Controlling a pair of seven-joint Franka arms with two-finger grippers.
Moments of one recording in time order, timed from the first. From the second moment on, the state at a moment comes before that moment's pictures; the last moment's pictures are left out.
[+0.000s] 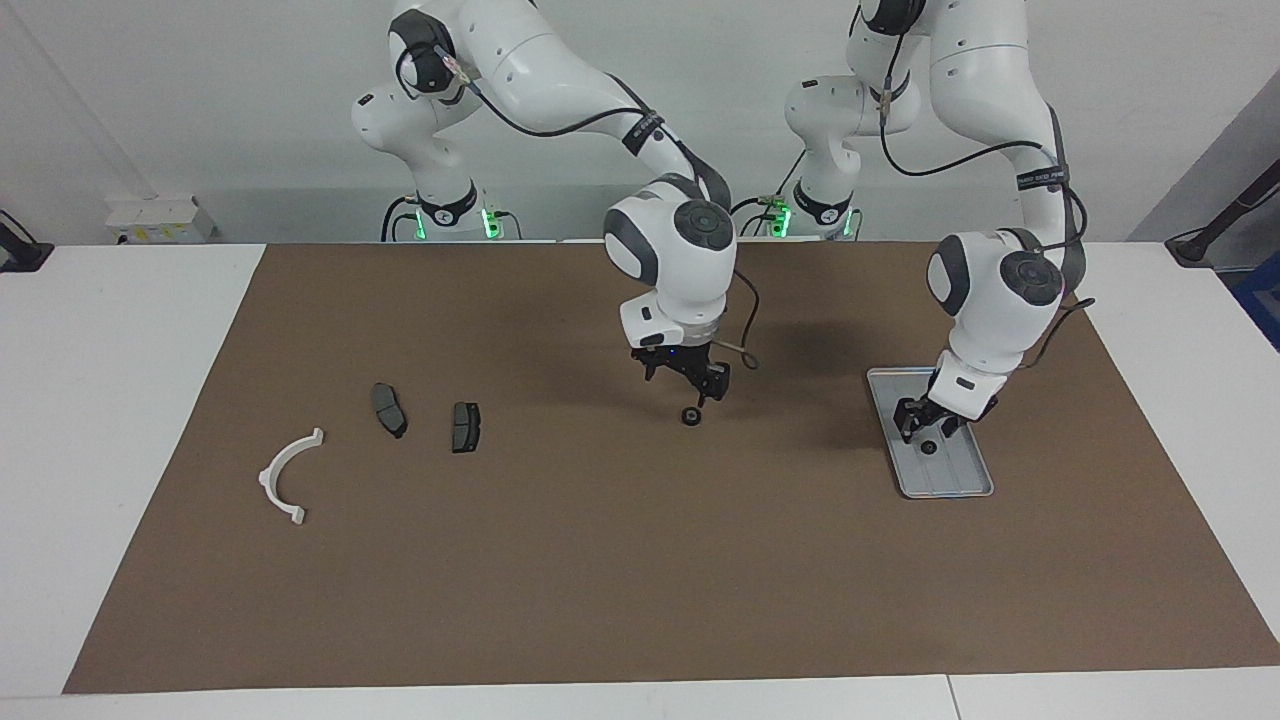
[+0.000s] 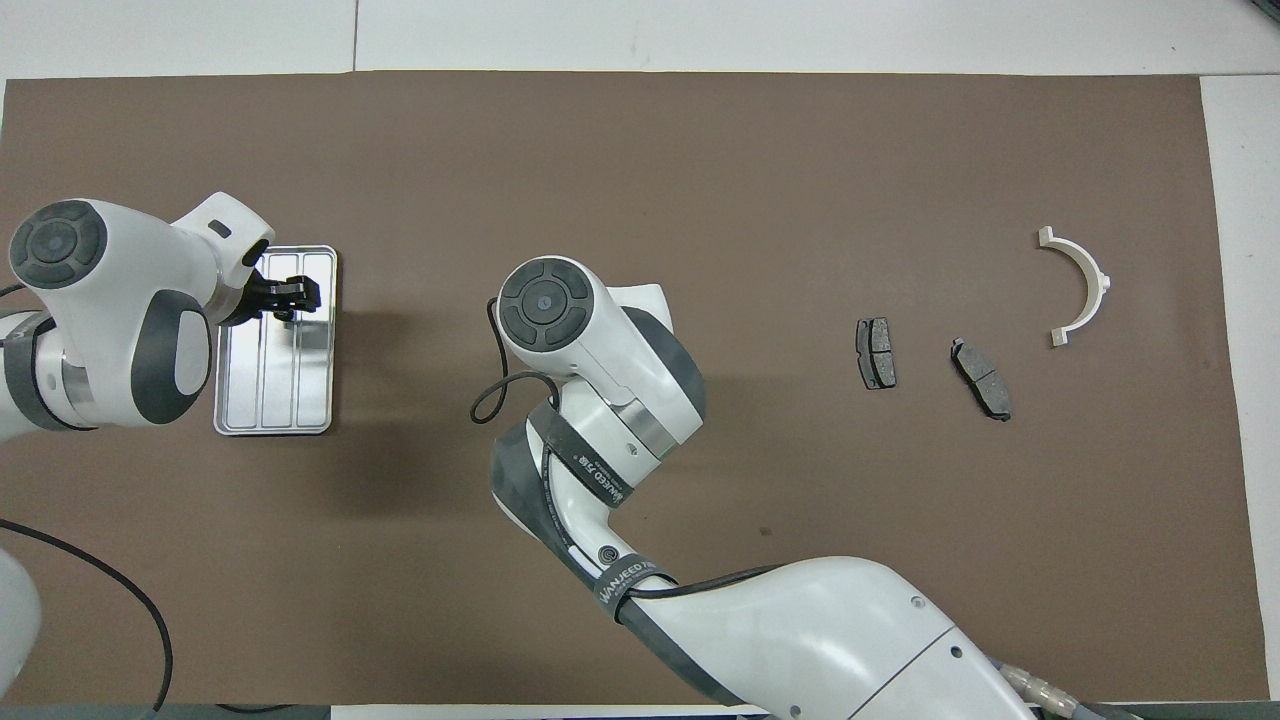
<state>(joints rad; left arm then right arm) -0.03 0.29 -0.01 -2.00 0.04 2.37 -0.12 0.72 0.64 -0.04 -1.40 -0.02 2.02 1.29</state>
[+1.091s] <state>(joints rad) 0.00 0.32 -0.02 -2.00 0.04 2.40 -0.12 0.73 0.69 -0.03 -1.38 0.02 2.03 1.31</state>
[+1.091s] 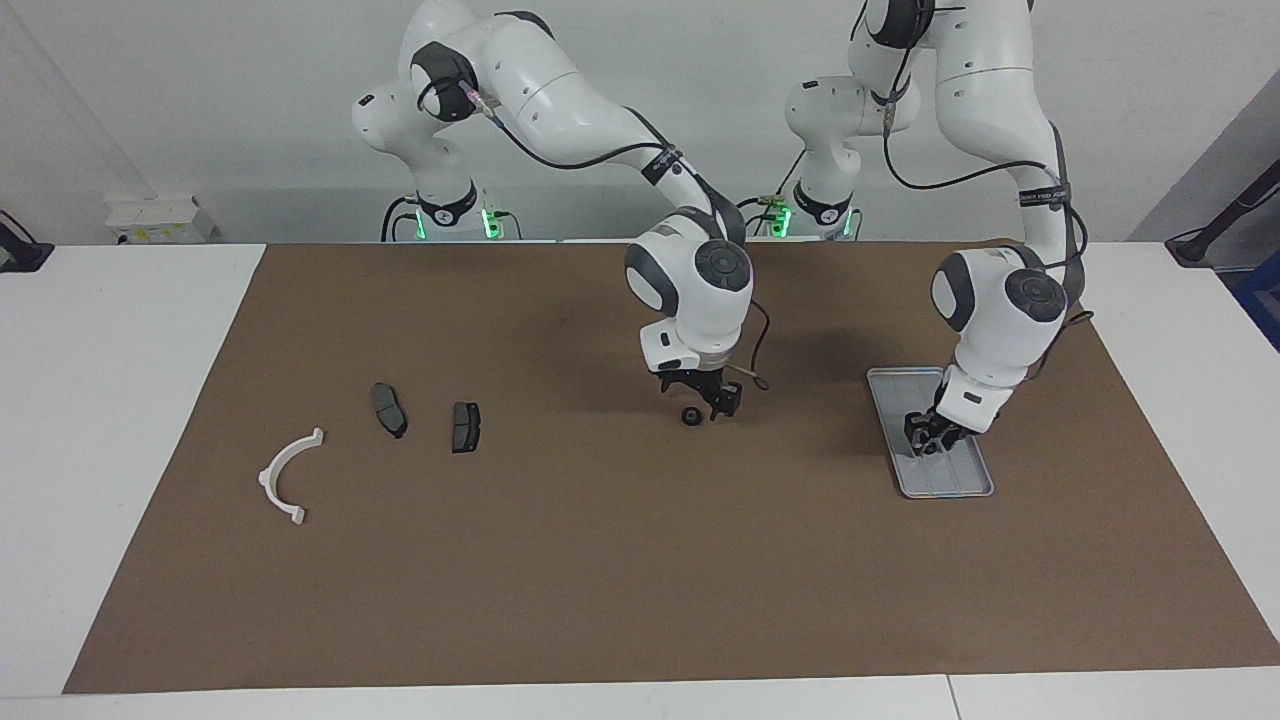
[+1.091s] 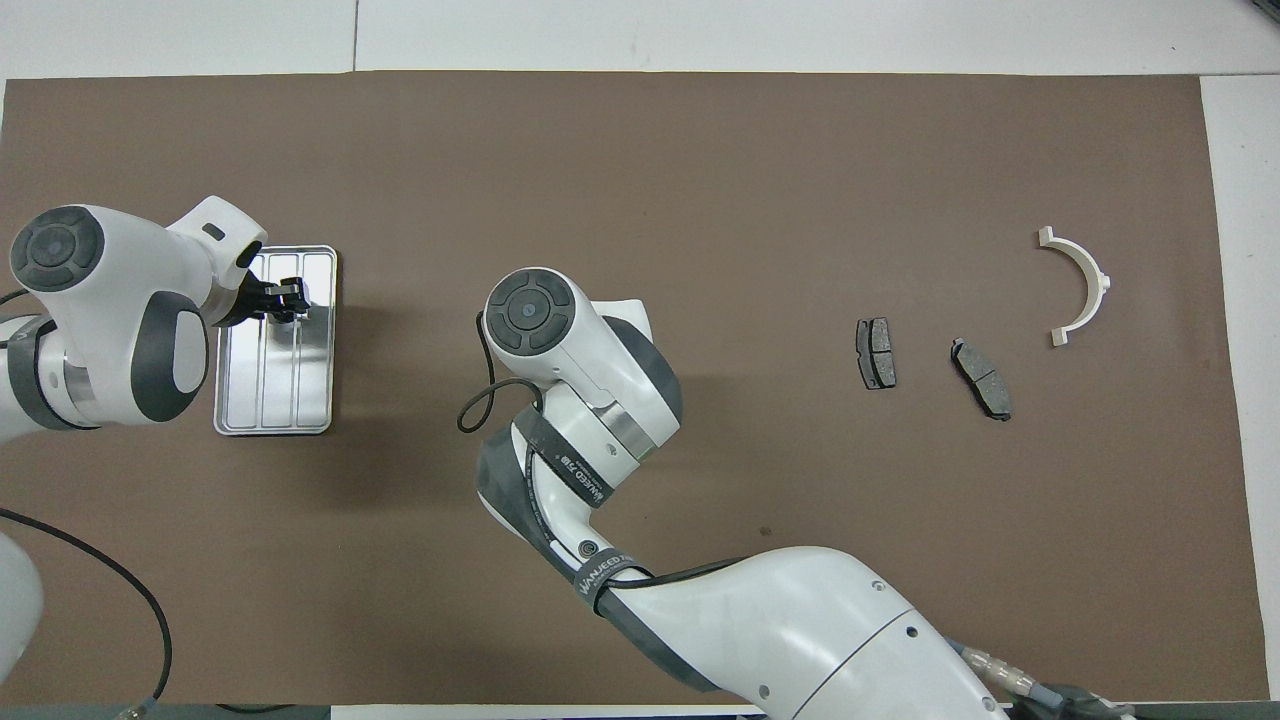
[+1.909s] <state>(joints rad) 0.00 0.33 -0.02 -2.00 0.04 2.41 -0.12 0.73 0.71 -0.03 -1.41 0.02 2.13 1.31</state>
